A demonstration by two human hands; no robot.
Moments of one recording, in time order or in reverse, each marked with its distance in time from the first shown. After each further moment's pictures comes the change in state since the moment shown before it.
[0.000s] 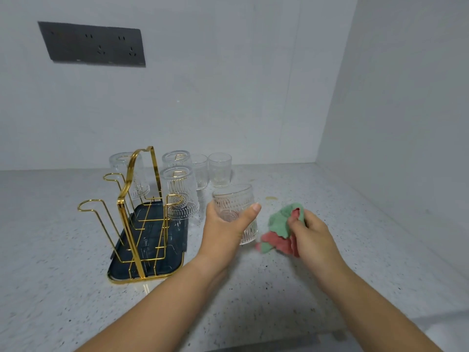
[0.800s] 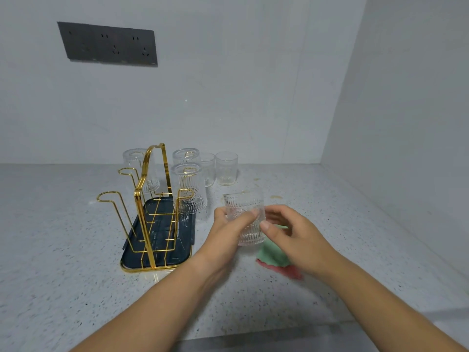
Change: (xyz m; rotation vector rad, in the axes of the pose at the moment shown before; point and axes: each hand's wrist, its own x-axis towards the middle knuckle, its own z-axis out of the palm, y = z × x) left_hand -0.023 0.017 -0.014 -0.166 -0.143 -0.257; right_hand -0.007 -0.004 0.006 -0.310 -0.344 -0.295
